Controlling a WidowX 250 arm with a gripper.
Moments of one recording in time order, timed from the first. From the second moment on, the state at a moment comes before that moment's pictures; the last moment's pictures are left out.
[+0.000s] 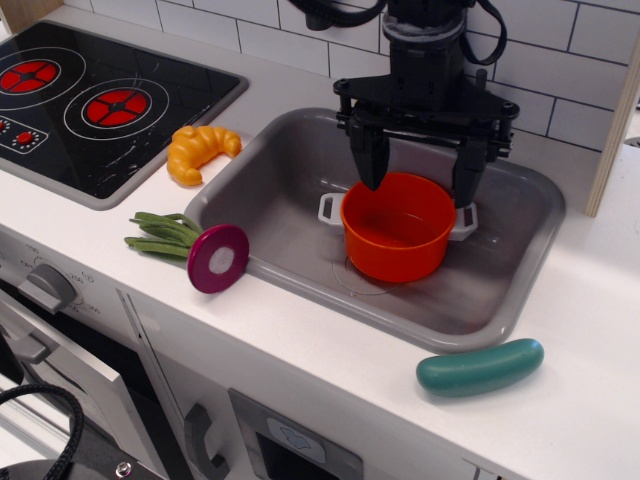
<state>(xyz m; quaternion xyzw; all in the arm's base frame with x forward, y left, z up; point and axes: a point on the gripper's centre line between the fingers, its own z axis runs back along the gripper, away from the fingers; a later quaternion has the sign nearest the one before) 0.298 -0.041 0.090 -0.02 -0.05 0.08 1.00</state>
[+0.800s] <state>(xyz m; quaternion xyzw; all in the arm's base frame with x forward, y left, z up) 0.265 0.013 0.098 -0.04 -0.09 0.18 0.98</state>
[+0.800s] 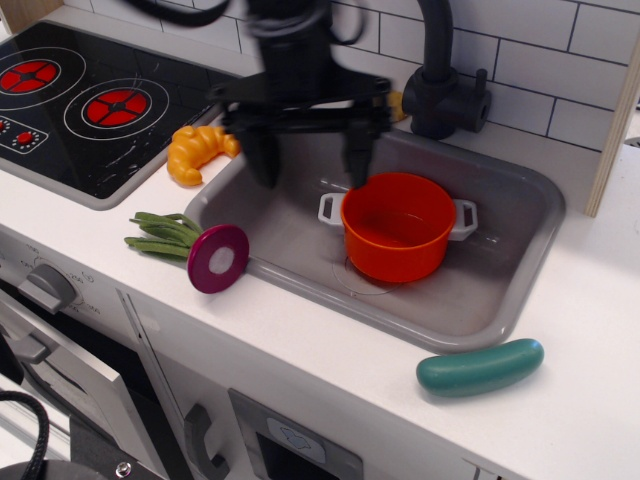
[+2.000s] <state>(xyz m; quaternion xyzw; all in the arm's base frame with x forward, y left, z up) 0.212 0.109 0.062 -0.04 -0.07 0.52 0.85</state>
